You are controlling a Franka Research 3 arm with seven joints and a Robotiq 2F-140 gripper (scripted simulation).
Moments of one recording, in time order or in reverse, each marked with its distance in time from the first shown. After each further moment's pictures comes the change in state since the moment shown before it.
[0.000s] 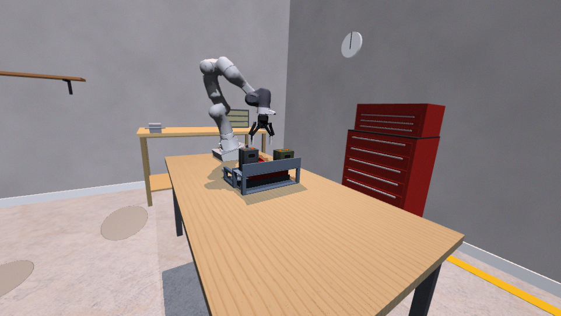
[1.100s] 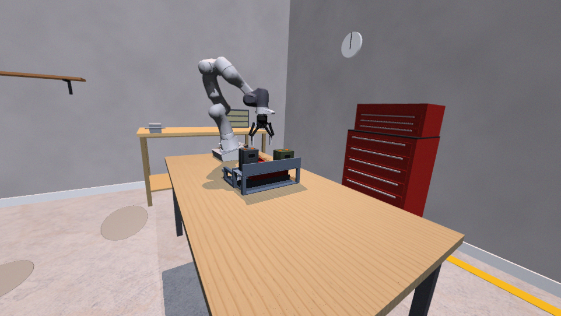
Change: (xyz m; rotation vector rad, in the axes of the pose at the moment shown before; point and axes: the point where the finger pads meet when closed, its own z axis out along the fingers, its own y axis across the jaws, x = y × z) arm 0.001 -0.001 0.000 0.045 0.020 0.151
